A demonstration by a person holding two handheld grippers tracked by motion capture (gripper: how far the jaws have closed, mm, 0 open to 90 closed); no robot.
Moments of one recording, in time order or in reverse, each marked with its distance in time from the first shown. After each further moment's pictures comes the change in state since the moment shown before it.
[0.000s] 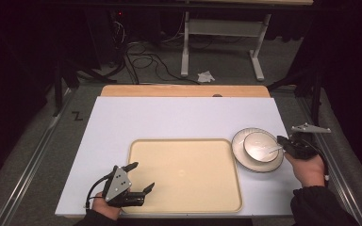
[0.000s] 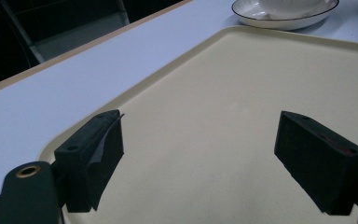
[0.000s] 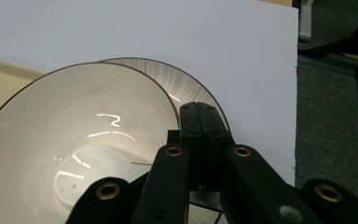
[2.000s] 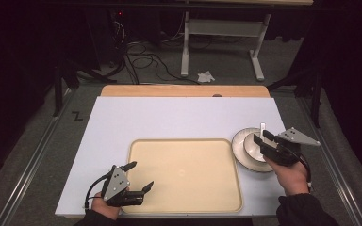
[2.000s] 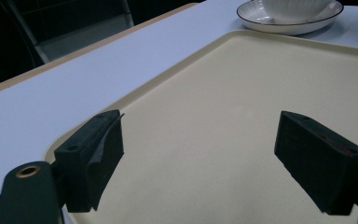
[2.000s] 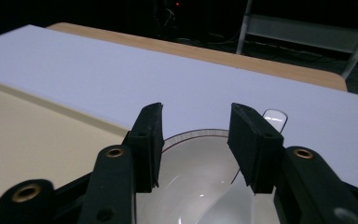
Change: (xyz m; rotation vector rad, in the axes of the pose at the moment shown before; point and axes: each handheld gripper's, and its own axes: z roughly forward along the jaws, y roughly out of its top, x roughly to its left) left arm 0.002 0.000 -0.002 -0.010 0.013 -0.017; right arm 0.064 0.003 -0.012 -0.293 0.124 -0.062
